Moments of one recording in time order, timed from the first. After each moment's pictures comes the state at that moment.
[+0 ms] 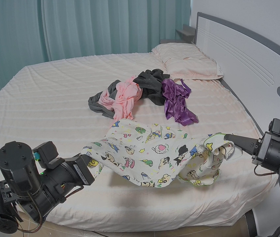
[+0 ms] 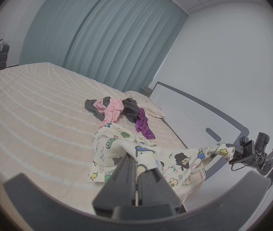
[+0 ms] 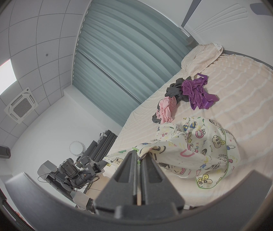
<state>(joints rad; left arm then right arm) -0.76 1.48 -0.32 -0.97 0.39 -0.54 0.45 1.31 -0.35 -0.87 0.32 0.74</state>
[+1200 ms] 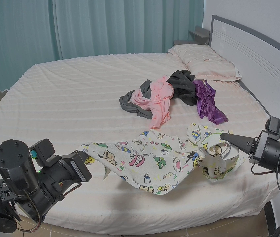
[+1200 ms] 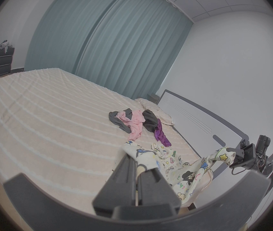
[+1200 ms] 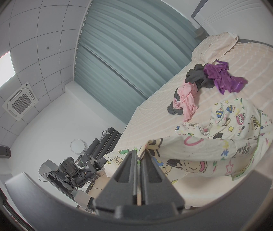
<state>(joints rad) -0.76 1.47 -0.33 -0.97 0.42 -0.54 0.47 1.33 -0.38 -0.87 0.32 0.74</state>
